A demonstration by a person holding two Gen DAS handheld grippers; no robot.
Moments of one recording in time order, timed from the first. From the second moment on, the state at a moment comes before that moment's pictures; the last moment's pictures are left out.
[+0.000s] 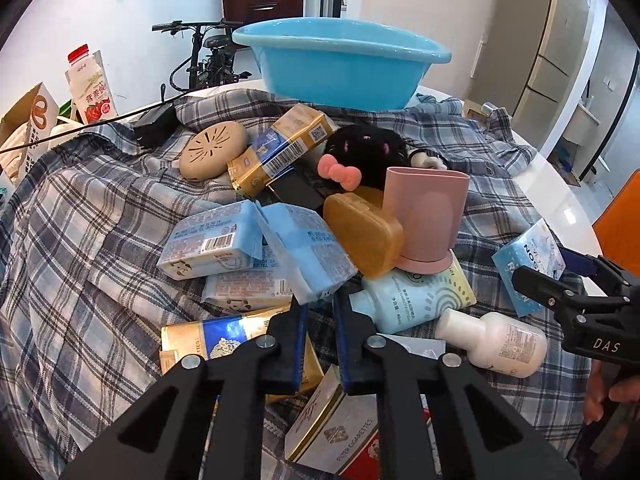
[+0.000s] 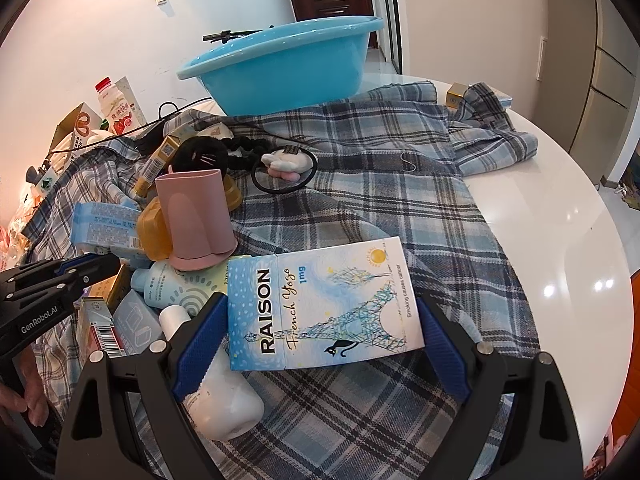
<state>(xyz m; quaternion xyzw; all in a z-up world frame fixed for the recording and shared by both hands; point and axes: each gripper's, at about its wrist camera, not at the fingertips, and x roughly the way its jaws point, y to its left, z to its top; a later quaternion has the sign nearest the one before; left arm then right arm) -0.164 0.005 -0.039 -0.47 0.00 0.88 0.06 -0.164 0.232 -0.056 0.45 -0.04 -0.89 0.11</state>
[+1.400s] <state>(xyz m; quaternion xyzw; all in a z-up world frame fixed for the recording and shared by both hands) -0.182 -0.009 -0.038 -0.46 -0.03 0.88 0.05 -0.165 0.229 -0.056 0.45 -0.04 -0.88 0.11</state>
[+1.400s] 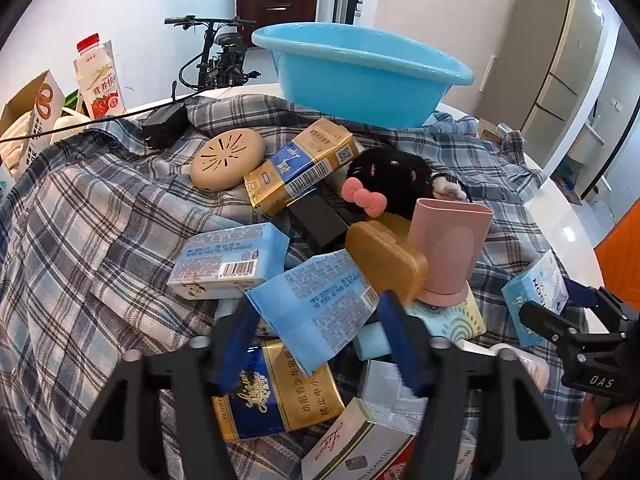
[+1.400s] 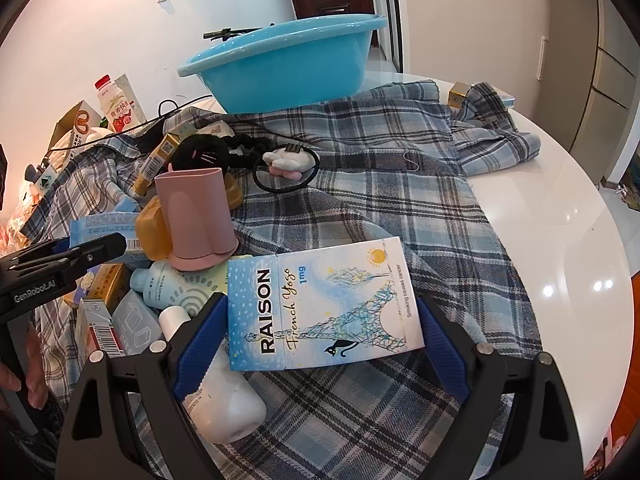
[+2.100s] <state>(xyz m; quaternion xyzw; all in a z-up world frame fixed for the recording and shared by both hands) -0.165 -0.004 -0.014 -0.43 -0.01 0.90 0.05 -0.163 0.230 -0.051 0.45 -0.04 -0.89 0.11</state>
